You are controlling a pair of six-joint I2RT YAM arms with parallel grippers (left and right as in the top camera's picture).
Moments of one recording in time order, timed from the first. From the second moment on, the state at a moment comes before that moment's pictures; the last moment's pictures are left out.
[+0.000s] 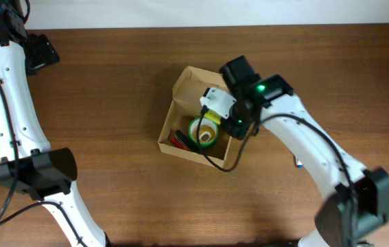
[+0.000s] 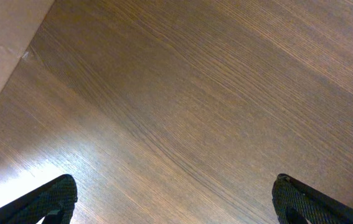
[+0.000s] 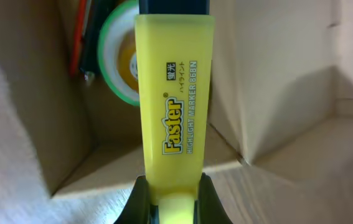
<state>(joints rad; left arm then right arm) 0.24 2.17 2.59 -1.61 -0.29 -0.29 0.47 1.77 1.52 -1.10 -0.07 -0.60</state>
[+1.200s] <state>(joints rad) 0.24 2.17 2.59 -1.61 -0.29 -0.29 0.66 1.99 1.52 -1.02 -0.07 -0.60</state>
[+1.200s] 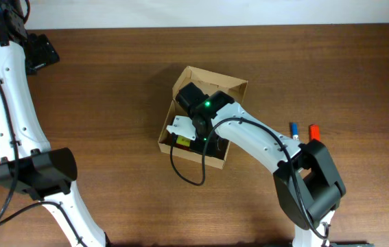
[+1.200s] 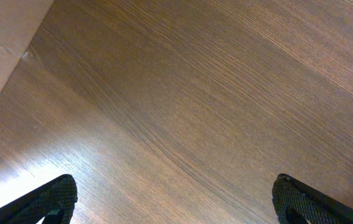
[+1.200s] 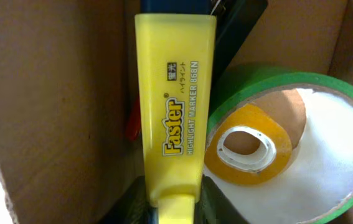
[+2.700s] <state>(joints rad) 0.24 2.17 2.59 -1.61 -0.29 -0.29 -0.22 1.46 1.02 -0.95 0.16 -0.13</state>
